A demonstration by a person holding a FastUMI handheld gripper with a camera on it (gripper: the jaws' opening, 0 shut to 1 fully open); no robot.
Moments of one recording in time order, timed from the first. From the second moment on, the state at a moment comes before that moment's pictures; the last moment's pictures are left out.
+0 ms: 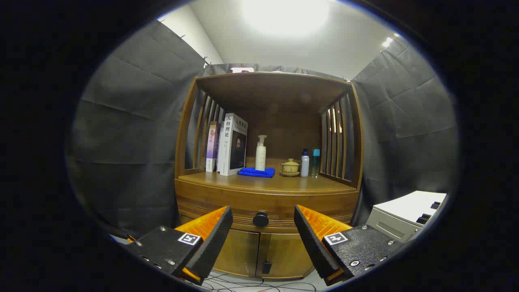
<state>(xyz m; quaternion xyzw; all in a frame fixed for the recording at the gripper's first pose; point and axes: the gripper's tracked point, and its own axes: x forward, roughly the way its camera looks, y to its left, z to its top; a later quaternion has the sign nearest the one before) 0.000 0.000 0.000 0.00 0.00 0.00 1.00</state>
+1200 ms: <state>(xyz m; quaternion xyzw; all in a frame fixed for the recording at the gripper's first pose) 0.002 -0.005 -0.006 0.01 0.01 -0.01 1.00</state>
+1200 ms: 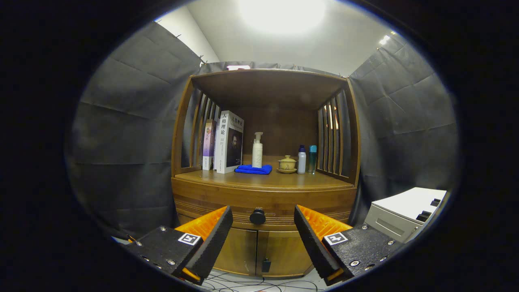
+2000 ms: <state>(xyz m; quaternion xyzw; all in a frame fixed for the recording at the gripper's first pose) 0.088 -0.009 -0.050 0.04 0.08 -0.04 1.00</state>
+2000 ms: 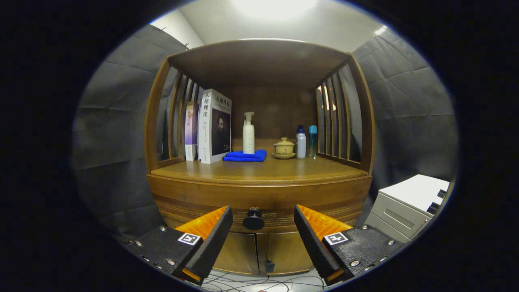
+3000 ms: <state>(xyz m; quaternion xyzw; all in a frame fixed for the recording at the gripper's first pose) 0.152 0.012 -0.127 0.06 0.19 0.00 0.98</state>
